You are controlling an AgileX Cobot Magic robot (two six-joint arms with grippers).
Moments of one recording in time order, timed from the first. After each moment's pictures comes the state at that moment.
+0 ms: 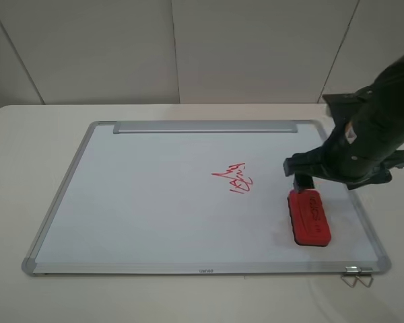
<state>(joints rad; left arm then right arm) -0.06 -0.01 -0.50 0.01 1.05 -0.02 0.42 1.50 -0.76 -0.30 0.70 0.62</state>
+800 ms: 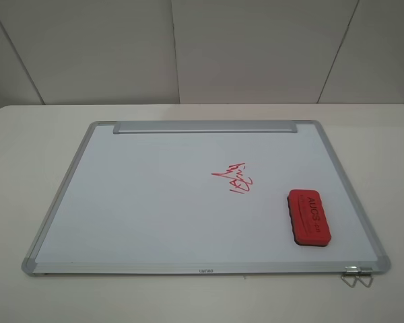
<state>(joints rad) -0.06 -0.01 -0.50 0.01 1.05 -0.02 0.27 0.37 -0.76 -0.21 1.22 0.35</state>
